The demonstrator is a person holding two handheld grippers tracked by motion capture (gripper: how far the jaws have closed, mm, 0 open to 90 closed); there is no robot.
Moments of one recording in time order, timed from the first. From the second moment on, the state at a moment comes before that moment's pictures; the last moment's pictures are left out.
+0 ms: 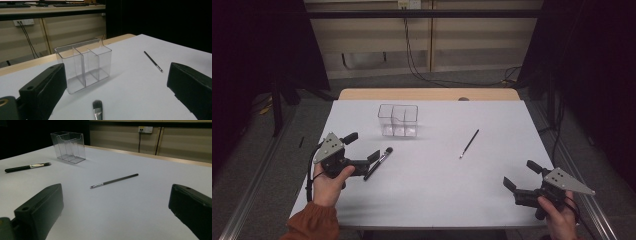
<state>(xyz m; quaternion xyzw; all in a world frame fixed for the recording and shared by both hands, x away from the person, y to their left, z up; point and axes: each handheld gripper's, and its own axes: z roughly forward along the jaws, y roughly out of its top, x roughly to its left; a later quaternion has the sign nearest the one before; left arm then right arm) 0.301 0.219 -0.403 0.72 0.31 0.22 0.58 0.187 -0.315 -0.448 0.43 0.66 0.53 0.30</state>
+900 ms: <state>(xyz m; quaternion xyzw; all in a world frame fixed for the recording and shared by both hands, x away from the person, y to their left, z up) 0.342 0.197 -0.395 0.73 0.31 0.20 0.57 0.189 -0.313 -0.449 0.43 0.67 0.53 0.30</state>
